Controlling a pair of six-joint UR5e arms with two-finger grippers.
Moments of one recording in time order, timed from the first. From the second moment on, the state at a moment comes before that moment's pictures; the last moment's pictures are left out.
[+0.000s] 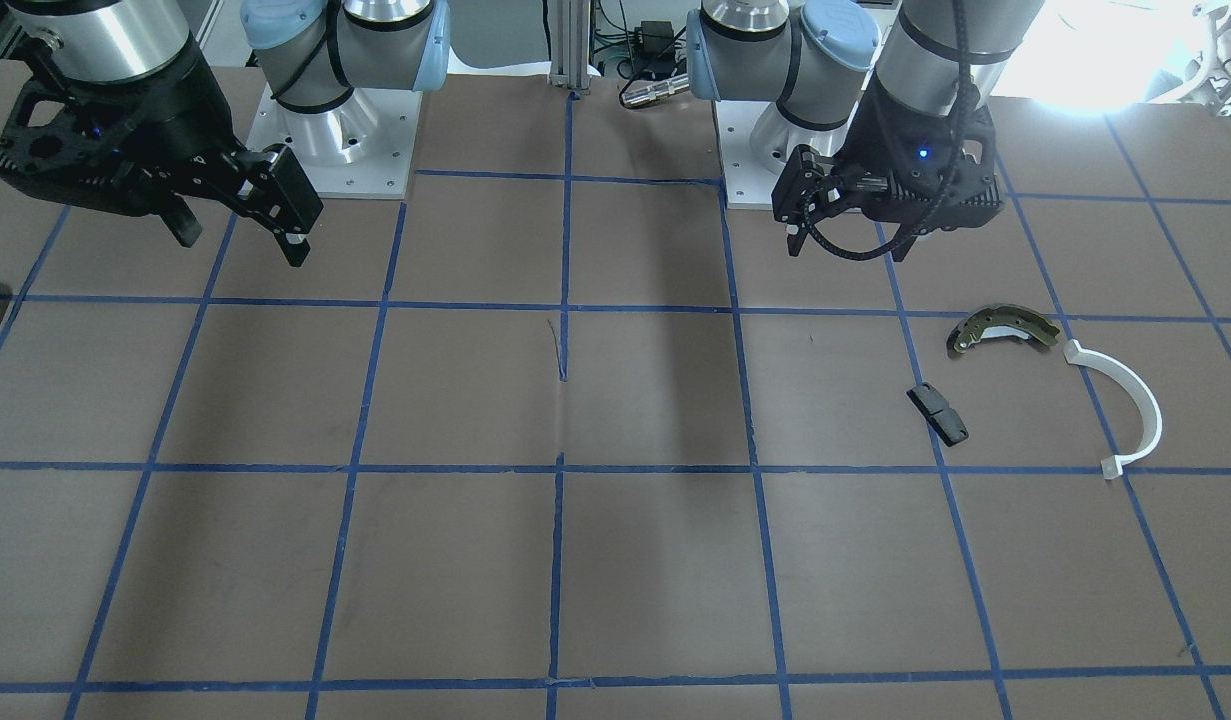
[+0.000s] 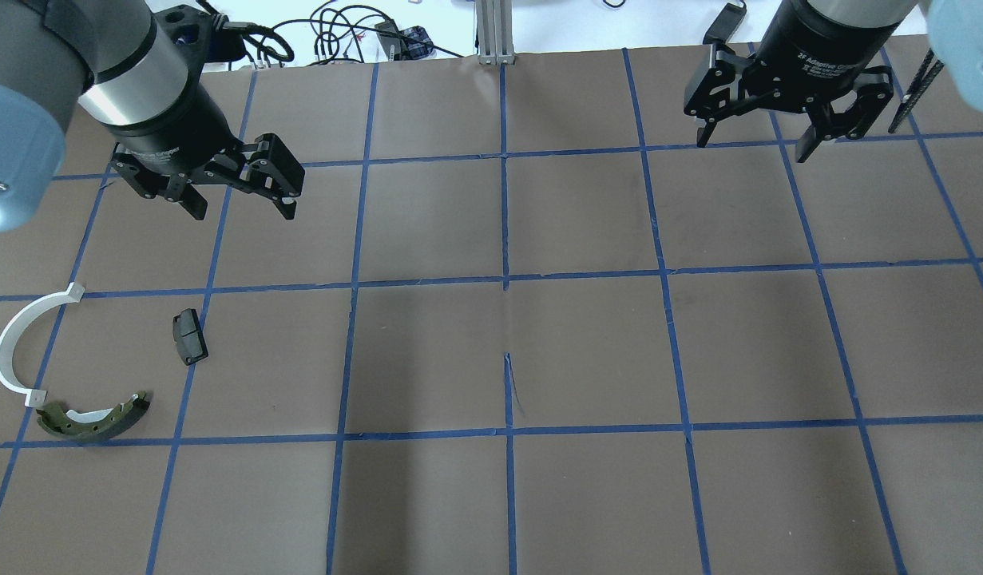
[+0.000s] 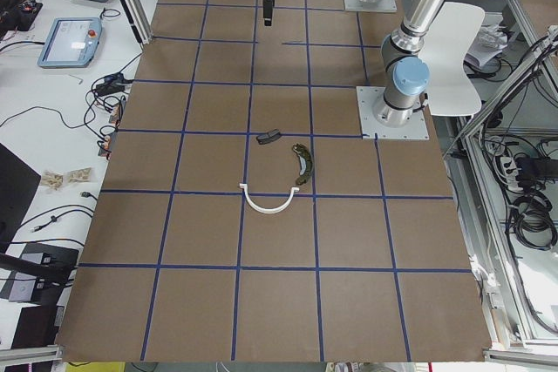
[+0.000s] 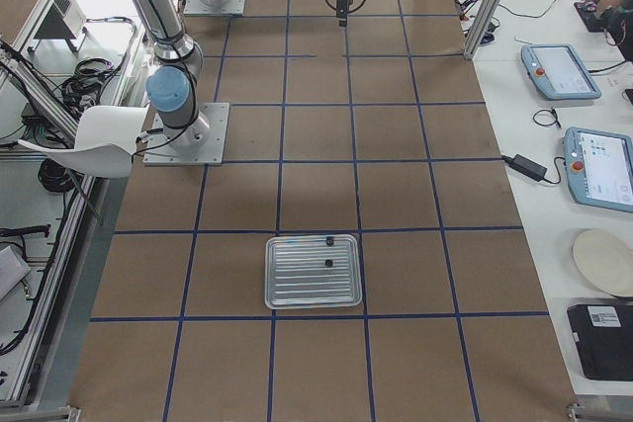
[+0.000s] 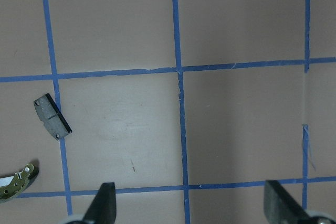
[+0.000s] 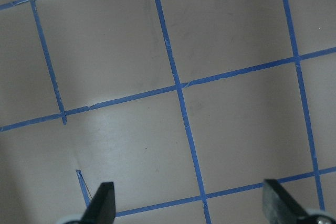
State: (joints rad) left arm -1.56 -1.52 -1.62 -1.55 1.57 0.06; right arm 1.55 -1.57 1.51 -1.57 -1.54 0.20
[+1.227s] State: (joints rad) left arm -1.56 -1.51 -1.63 -1.54 1.57 0.06; right arm 1.04 -1.56 1.52 -1.51 -1.68 -0.58
